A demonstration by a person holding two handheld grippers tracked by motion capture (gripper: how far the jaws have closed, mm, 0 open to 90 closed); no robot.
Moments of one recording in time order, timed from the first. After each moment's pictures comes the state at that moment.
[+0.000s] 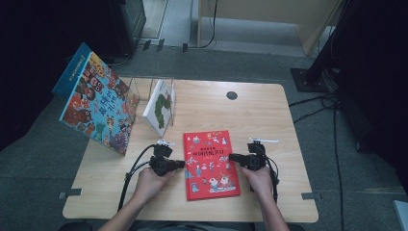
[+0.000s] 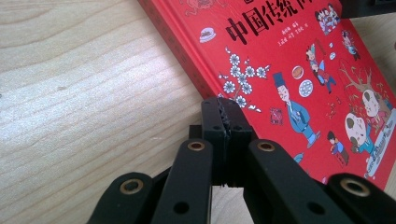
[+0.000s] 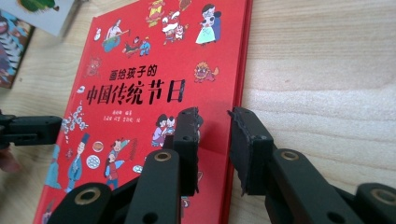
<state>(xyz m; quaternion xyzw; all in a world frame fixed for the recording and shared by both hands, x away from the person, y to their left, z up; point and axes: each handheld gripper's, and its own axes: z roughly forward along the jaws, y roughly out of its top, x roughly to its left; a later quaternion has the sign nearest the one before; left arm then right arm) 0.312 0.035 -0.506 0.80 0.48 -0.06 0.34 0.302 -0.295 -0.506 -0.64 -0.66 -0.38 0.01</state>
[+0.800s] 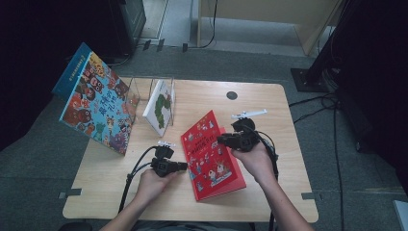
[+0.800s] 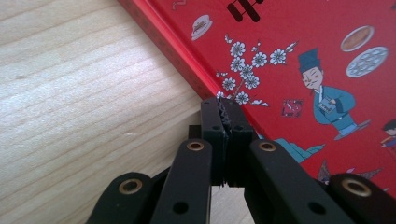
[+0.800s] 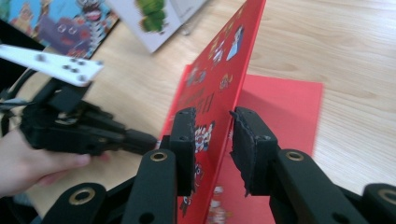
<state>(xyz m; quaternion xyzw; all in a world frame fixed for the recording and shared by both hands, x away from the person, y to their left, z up) 0.309 0.030 -0.509 0.80 0.48 -0.10 0.35 0.312 -0.236 -0.376 -0.51 -0.78 -0.36 -0.04</state>
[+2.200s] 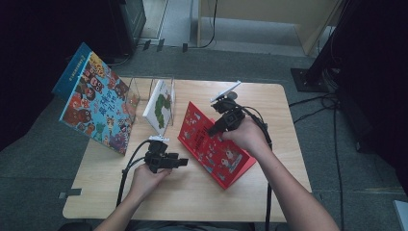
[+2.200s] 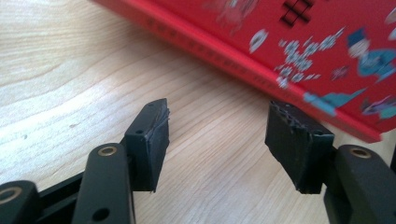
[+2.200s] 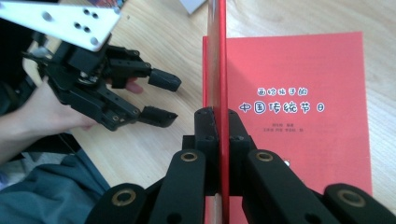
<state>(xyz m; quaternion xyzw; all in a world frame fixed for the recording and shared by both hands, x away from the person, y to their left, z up) 0.317 0.048 -0.486 0.80 0.45 -0.07 0.40 0.361 -0.203 -0.331 -0.46 -0.85 -0.25 0.06</state>
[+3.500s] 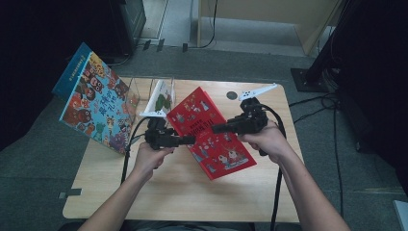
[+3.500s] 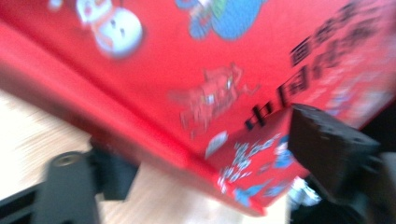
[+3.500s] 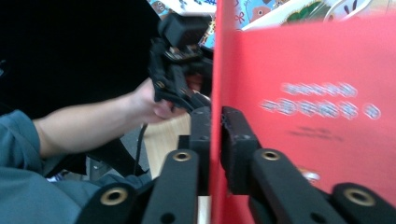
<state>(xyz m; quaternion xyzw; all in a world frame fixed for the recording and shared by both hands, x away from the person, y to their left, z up) 0.350 0.051 -0.414 0.74 0.32 -0.16 0.56 0.329 -0.259 -0.315 -0.31 -0.81 -0.49 0.10</state>
